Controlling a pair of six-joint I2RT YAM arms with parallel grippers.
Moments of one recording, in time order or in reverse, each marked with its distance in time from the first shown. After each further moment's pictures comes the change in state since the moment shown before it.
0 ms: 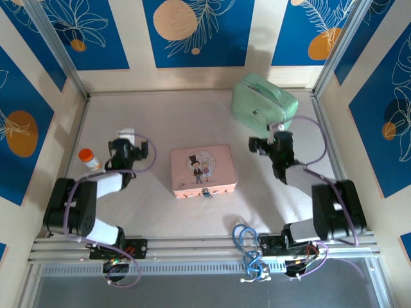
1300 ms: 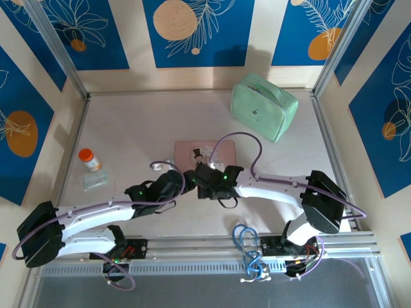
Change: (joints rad) left arm -0.848 -0.279 -0.002 -0.571 -0.092 -1.161; right arm 0.863 0.206 0.377 -0.929 0.137 0.827
